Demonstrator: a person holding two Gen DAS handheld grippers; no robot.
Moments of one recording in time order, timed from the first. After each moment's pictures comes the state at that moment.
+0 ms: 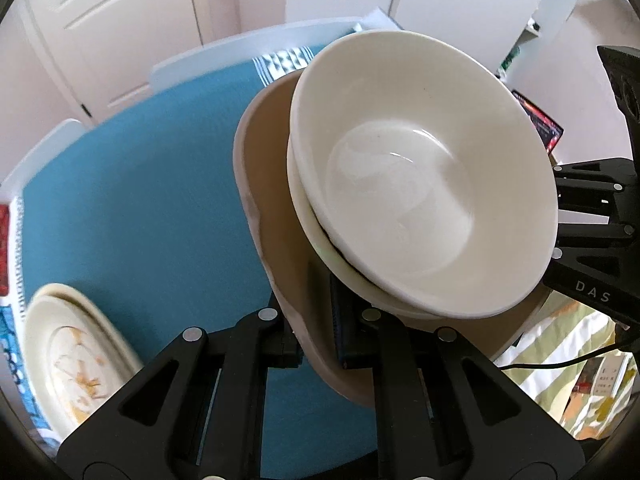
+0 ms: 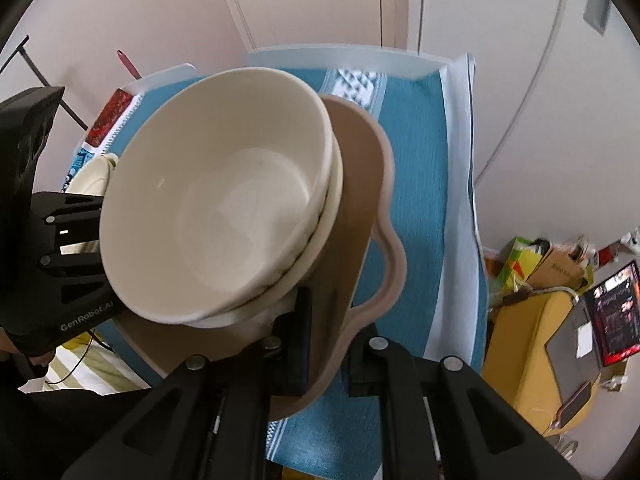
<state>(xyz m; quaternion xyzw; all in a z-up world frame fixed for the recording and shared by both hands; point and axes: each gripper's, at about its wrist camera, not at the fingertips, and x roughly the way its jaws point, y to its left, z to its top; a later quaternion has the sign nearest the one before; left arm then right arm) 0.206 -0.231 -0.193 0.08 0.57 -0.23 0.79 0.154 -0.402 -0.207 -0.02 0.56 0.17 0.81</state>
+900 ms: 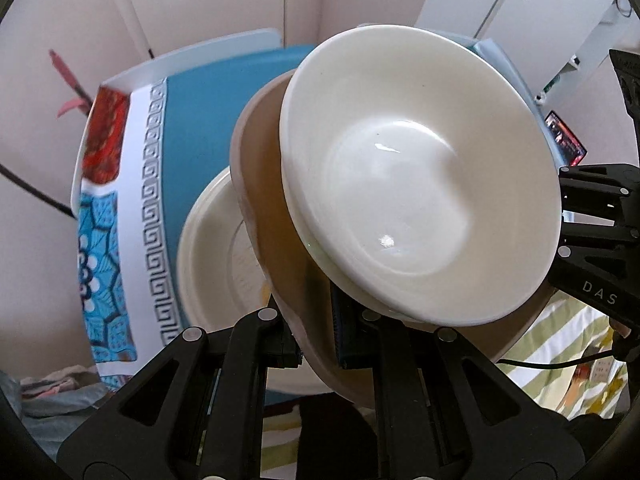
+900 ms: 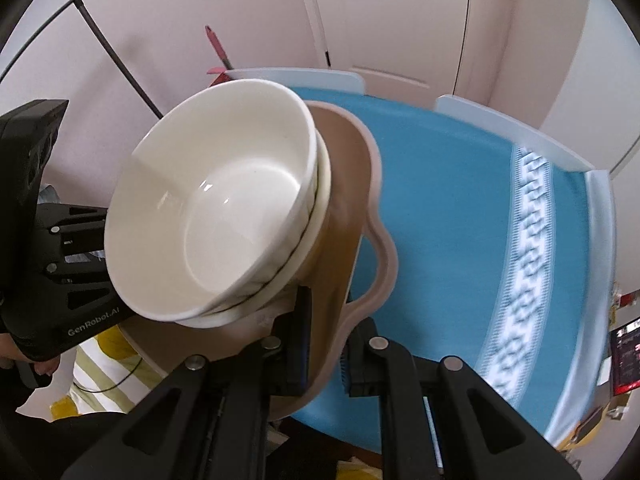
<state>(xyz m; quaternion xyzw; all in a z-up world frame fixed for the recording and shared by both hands) 0.181 0.005 -0.167 0.05 0.60 -0.16 0.78 0.129 -0.173 -0.166 -0.03 0.56 0.23 0.79</state>
